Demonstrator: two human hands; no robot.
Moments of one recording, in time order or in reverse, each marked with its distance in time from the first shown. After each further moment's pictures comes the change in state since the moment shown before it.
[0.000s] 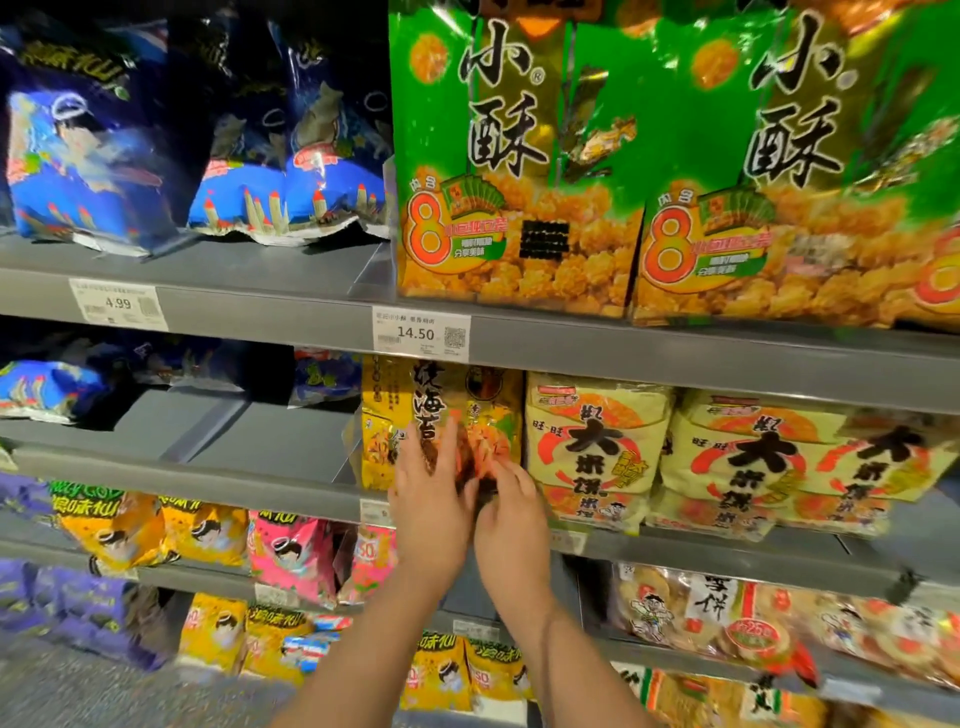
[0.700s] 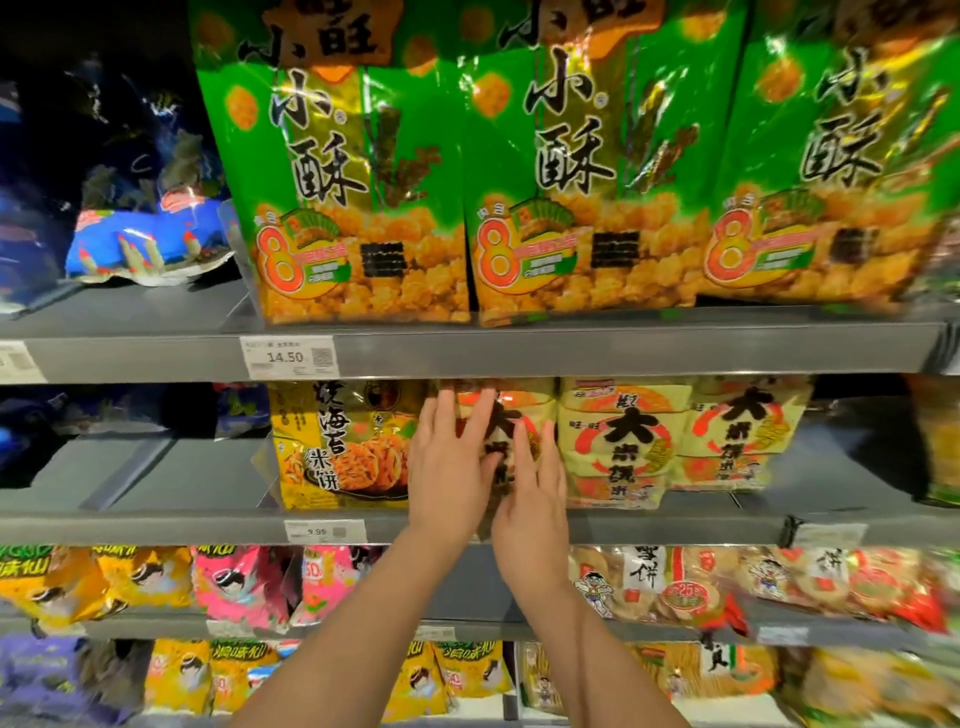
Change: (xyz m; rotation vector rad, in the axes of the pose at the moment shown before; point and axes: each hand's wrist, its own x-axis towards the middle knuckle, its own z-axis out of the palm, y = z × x) left_hand 0.002 0.120 0.011 0.135 0.002 0.329; right_hand -0.003 0.057 -0.095 -0.018 0.177 -0.066
